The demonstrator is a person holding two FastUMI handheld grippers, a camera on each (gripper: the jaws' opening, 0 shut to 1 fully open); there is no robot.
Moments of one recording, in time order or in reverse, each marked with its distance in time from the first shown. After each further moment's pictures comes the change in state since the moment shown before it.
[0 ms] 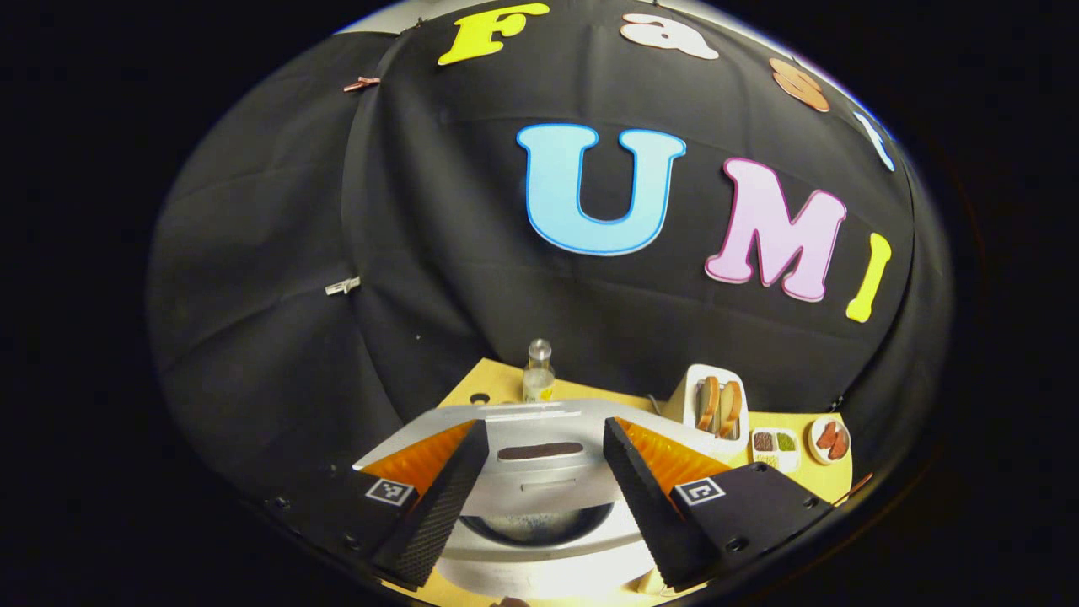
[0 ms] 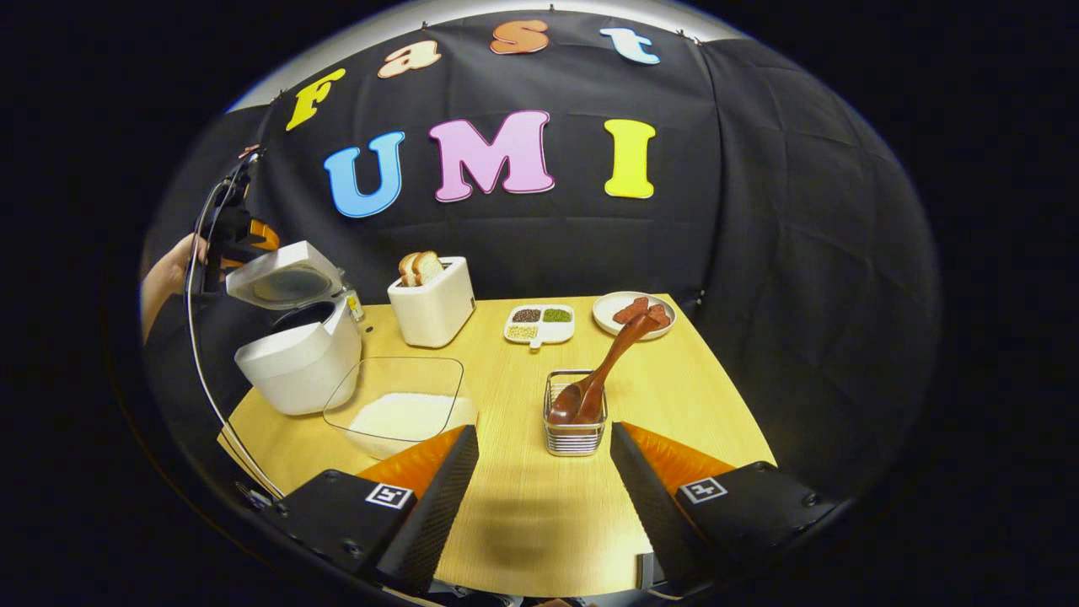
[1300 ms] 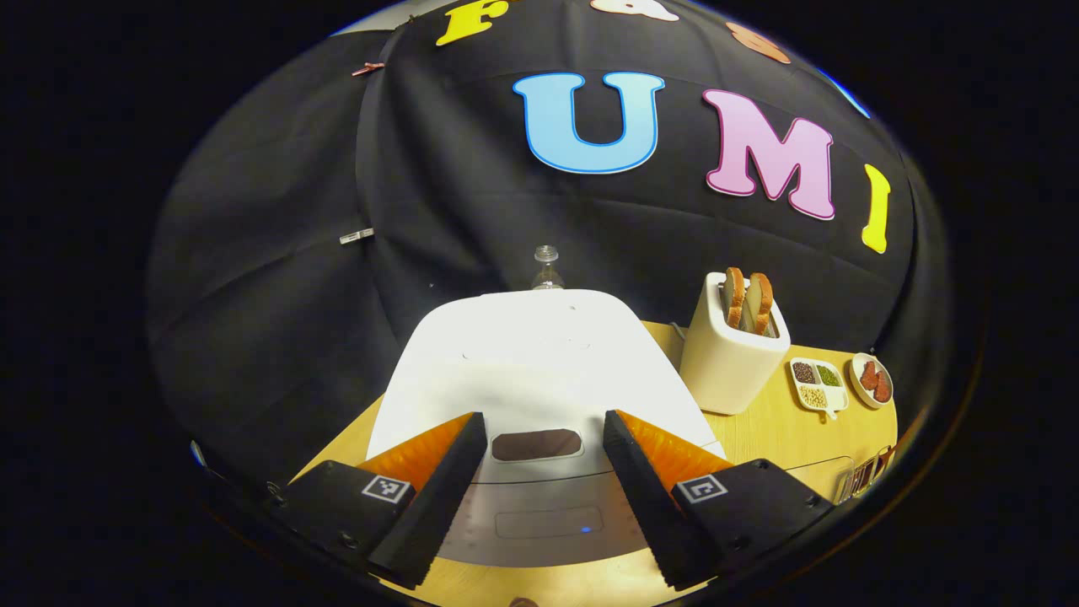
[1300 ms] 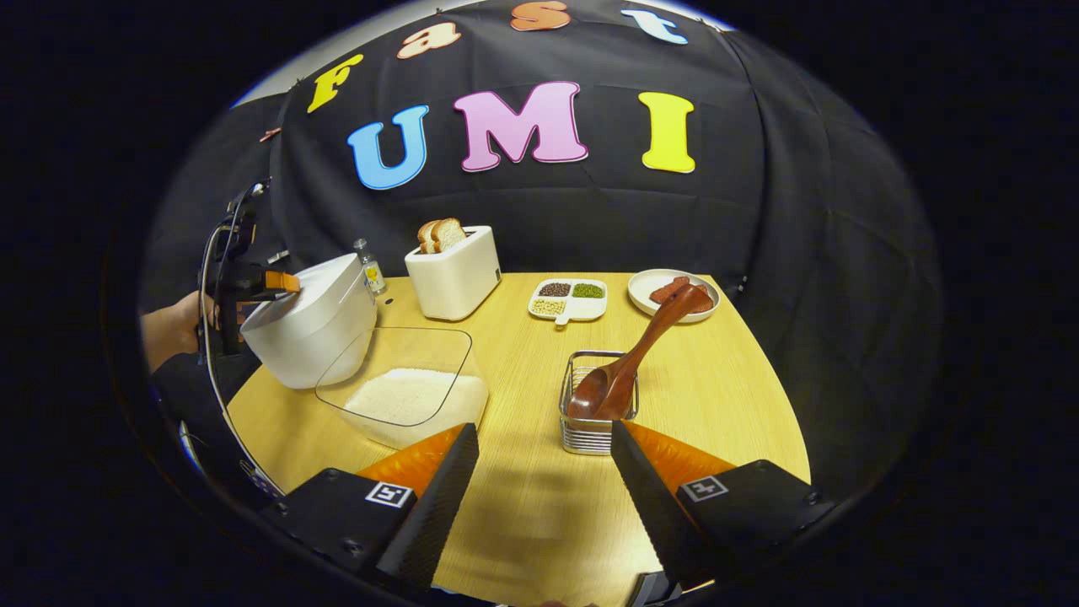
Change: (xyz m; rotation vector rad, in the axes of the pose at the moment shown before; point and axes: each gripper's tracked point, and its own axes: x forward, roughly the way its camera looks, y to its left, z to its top) left arm 0.018 -0.014 -0.133 0.061 0.025 0.060; right arm 0.046 0.003 -0.026 -0.061 0.049 0.128
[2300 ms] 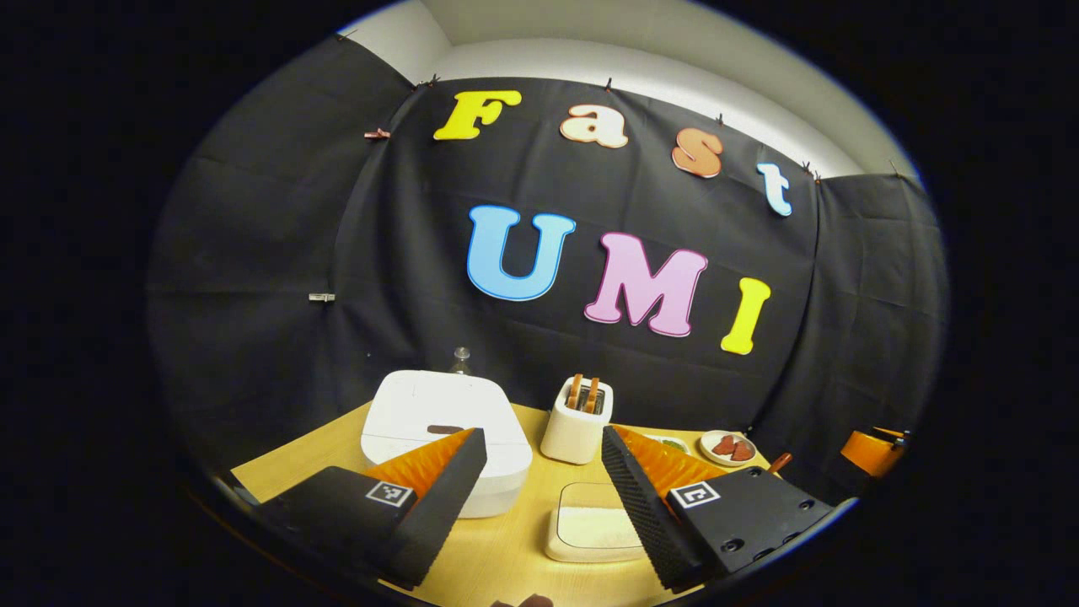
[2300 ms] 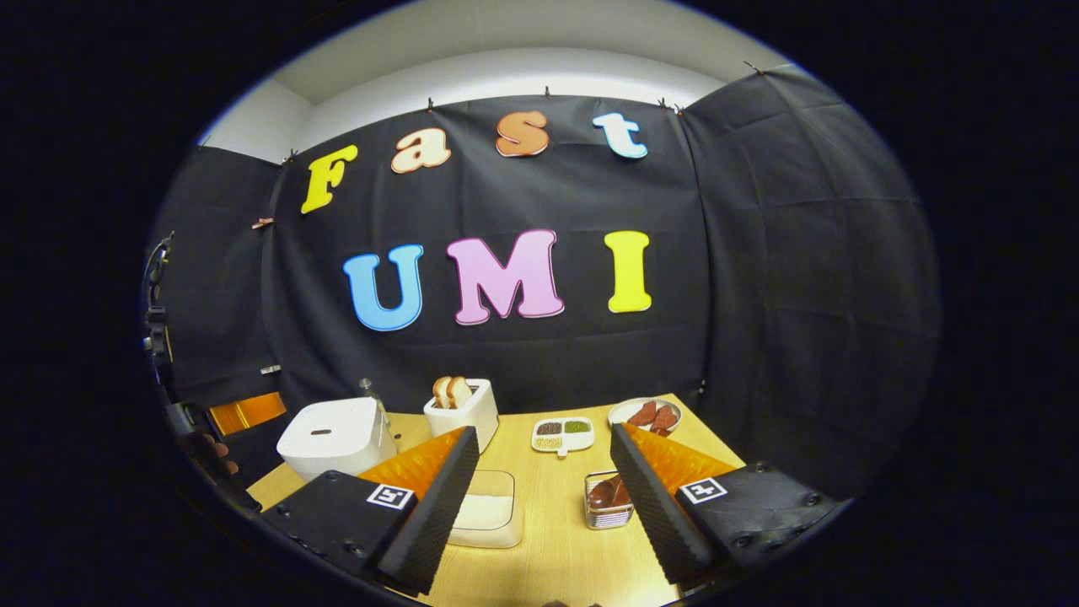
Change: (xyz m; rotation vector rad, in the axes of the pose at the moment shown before) left arm -0.272 -0.060 0.032 -0.137 -0.401 -0.293; right arm -0.134 0.058 0.149 0.057 -0.494 -0.161
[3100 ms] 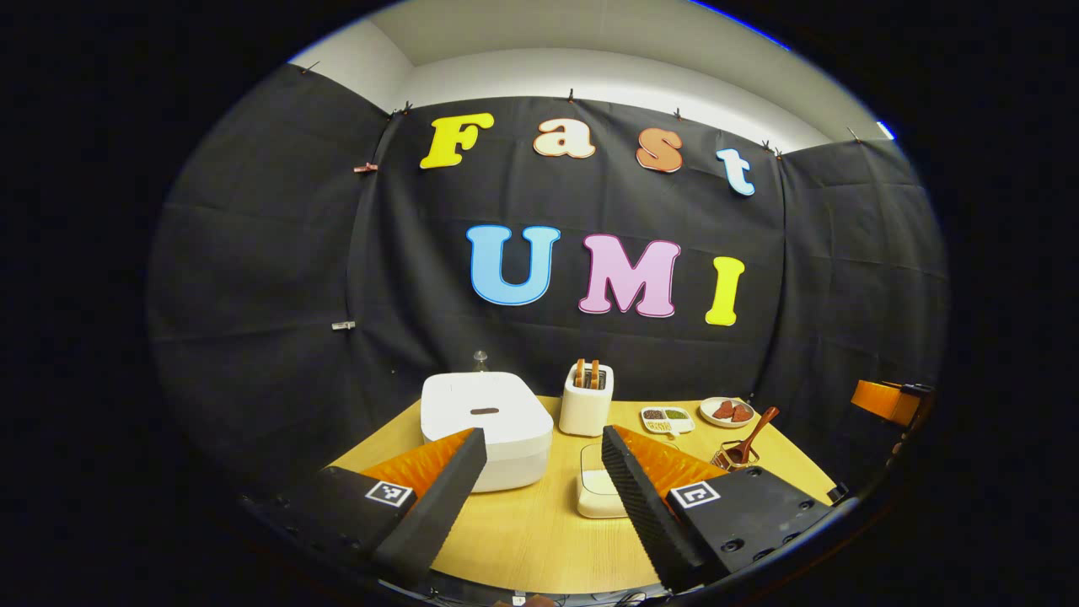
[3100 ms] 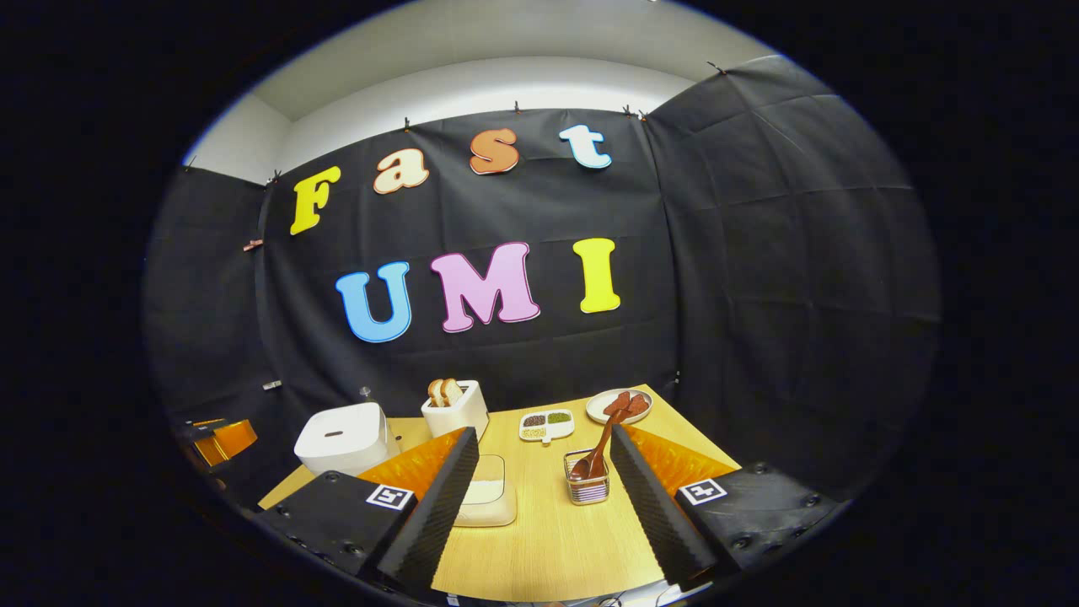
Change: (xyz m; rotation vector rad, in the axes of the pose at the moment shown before) left arm -0.100 0.011 -0.005 0.155 0.008 0.008; right arm -0.086 -0.030 -0.004 0.111 0.019 -0.061
